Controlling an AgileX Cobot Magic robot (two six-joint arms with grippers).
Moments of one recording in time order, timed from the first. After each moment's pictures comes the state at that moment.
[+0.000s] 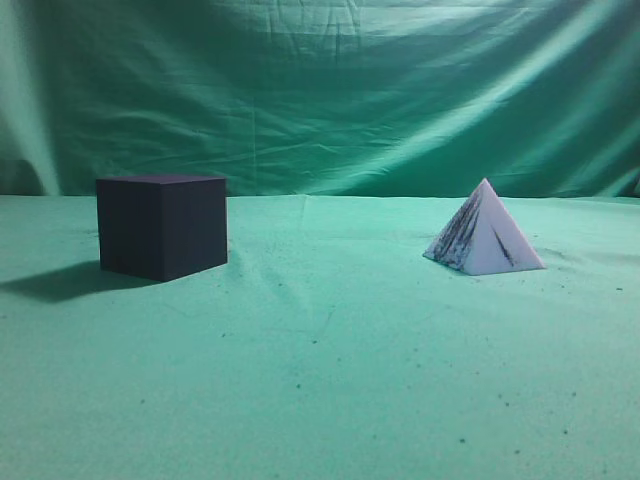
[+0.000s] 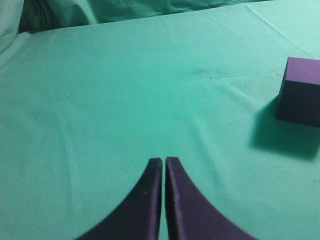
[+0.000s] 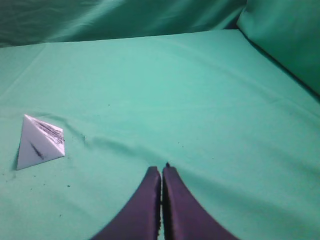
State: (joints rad) left arm -0.05 -0.02 0.02 -0.01 0.35 0.09; right arm 0.04 -0.01 0.03 -0.01 0.37 0.06
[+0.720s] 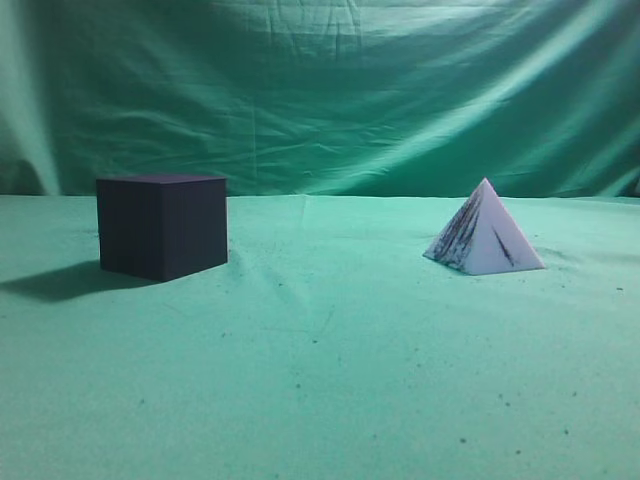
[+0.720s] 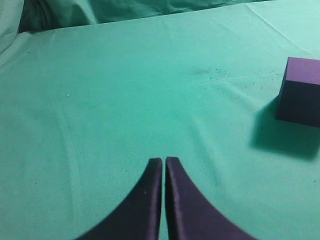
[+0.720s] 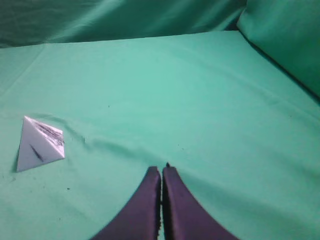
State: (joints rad) left arm -0.05 -0.02 0.02 -0.01 0.35 0.09; right arm 0.04 -0.01 0.03 -0.01 0.37 0.06
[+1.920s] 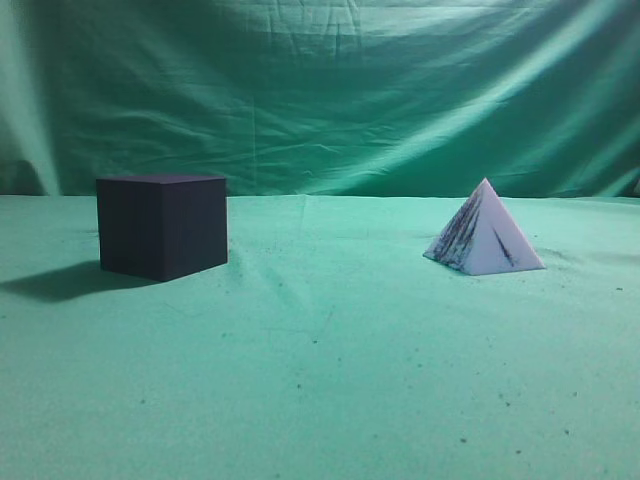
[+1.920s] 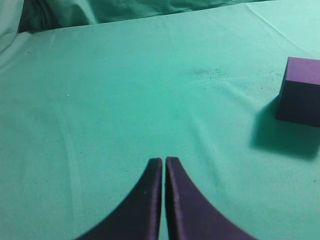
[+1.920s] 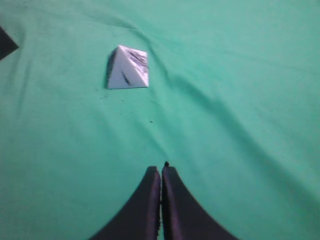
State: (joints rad) left arm -0.05 -0.02 0.02 -0.01 0.35 0.09; right arm 0.19 0.64 -0.62 0.18 0.90 -0.23
